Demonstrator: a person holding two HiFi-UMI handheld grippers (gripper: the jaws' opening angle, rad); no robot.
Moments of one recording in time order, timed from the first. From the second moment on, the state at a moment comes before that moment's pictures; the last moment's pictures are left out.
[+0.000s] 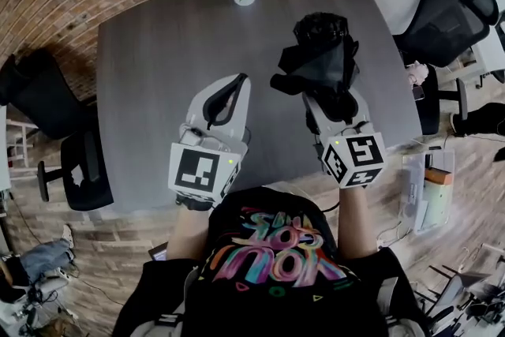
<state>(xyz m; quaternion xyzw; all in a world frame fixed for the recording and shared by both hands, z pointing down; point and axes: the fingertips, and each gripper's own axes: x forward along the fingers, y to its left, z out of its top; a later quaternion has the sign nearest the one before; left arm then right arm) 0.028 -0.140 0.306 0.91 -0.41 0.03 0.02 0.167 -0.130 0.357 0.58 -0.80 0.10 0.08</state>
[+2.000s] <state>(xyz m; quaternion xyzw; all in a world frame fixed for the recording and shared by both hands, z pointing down) 0.043 -0.149 0.299 0.92 -0.39 0.03 0.03 0.240 -0.080 0.294 0.65 -0.76 0.02 0.03</state>
